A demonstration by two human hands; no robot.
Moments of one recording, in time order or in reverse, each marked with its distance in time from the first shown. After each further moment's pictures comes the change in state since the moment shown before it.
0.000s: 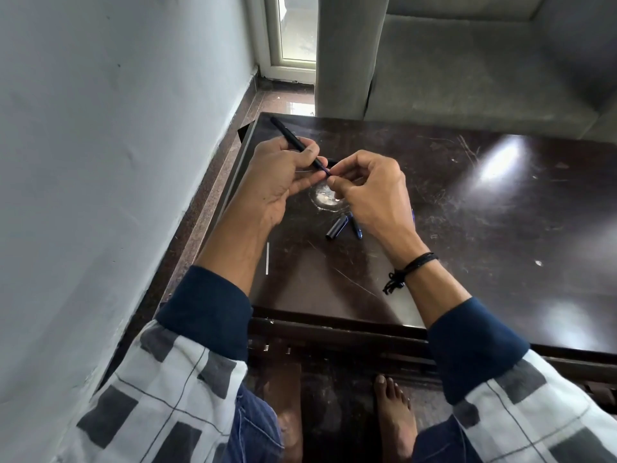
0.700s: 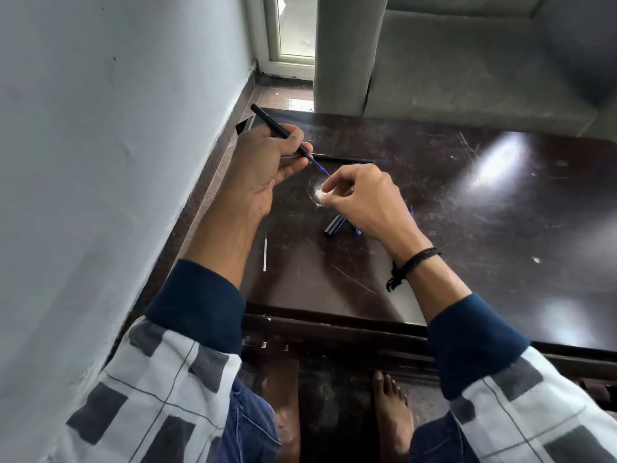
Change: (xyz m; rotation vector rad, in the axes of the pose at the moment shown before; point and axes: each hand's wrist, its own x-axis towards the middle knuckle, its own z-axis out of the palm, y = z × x) left_hand 0.006 0.005 -0.012 0.008 0.078 0.051; right_hand 0.002 0.006 -0.003 -0.308 -0.223 0.024
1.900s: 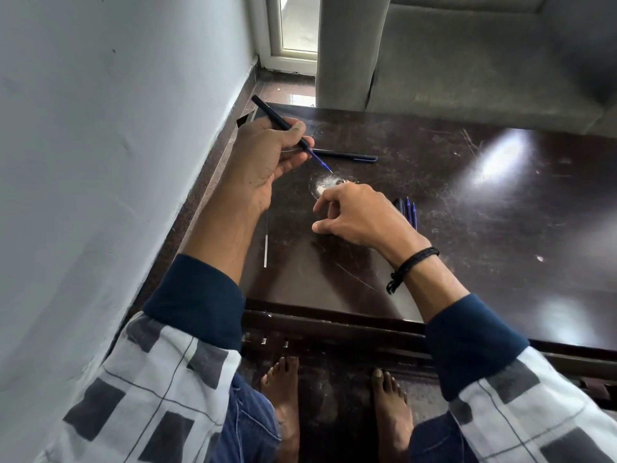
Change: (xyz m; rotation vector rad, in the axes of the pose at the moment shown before) left_hand 0.000 0.000 -0.002 0.008 -0.014 0.015; right_hand 0.001 0.004 0.011 -0.312 -0.273 -0.081
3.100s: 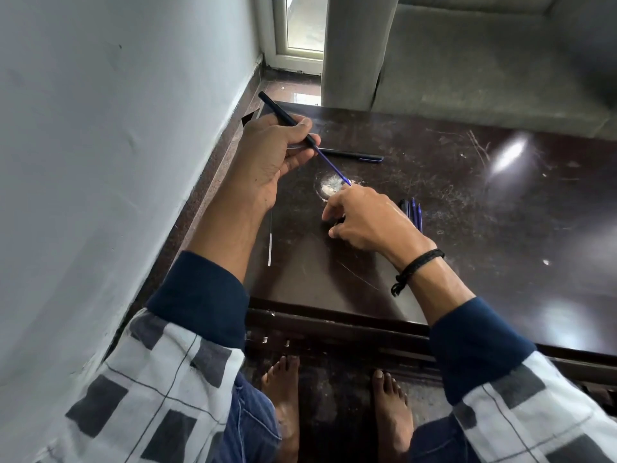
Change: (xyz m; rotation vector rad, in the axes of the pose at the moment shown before) left_hand 0.003 -0.002 0.000 -0.031 0.002 -0.004; right_hand -0.002 -0.001 0.005 -0.104 -0.012 0.000
